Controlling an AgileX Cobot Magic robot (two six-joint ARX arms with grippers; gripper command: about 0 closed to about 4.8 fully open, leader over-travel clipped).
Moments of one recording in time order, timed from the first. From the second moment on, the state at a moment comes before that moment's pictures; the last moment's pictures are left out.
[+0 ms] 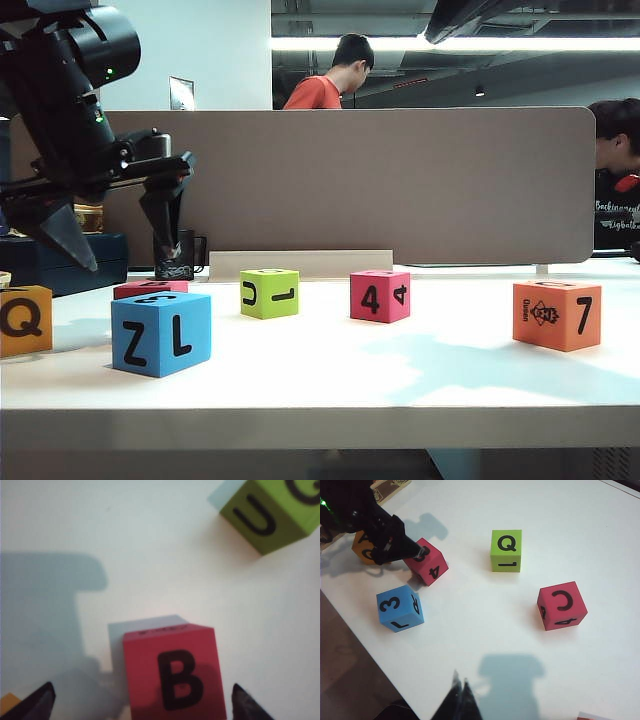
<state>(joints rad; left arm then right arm) -0.29 1.60 1.12 -0.52 0.04 -0.20 0.48 1.24 1.23 -0.67 -0.31 -0.11</state>
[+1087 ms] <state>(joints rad) -0.44 1.71 1.12 -0.35 0.10 -0.26 0.48 1.24 1.23 -0.71 -0.26 -0.14</state>
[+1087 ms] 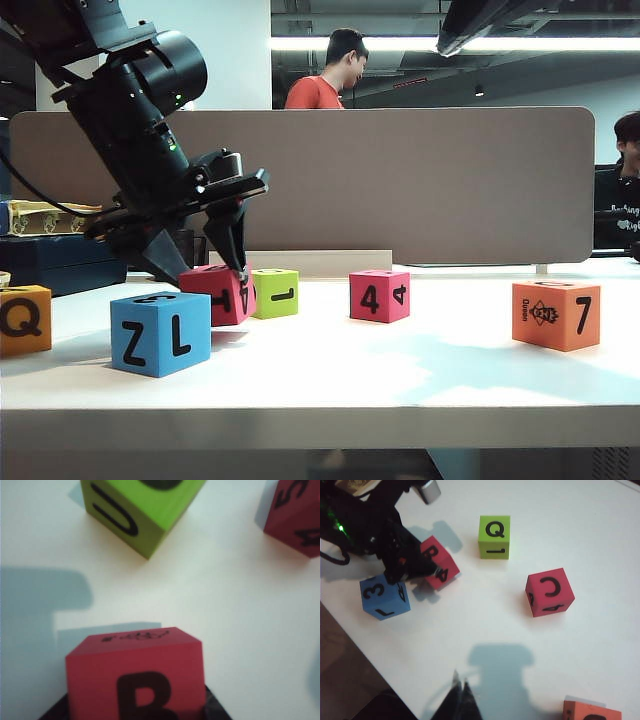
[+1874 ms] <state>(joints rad) -0.46 1.76 1.13 -0.32 0.11 -0.28 0.48 1.24 1.23 -0.73 -0.26 -0.14</state>
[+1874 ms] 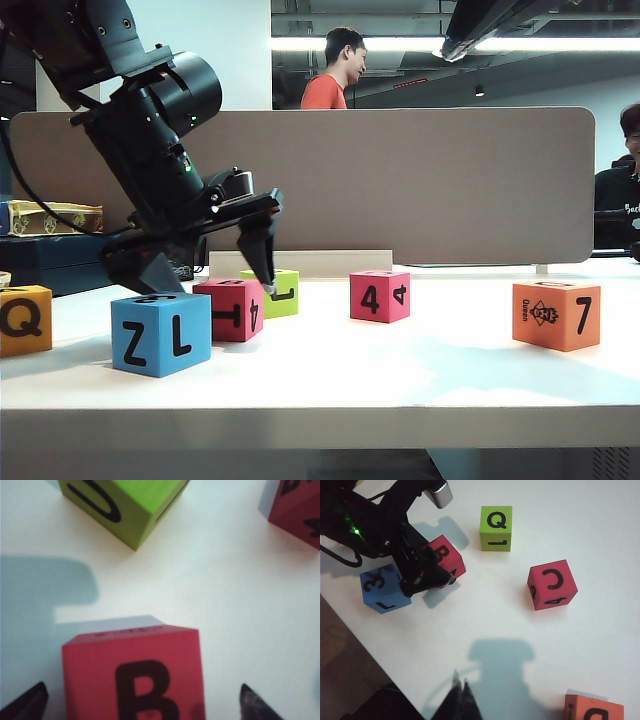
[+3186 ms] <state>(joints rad) -0.56 1.93 1.47 -0.29 0.16 0.06 0.48 1.24 1.27 -0.76 -0.02 -0.19</state>
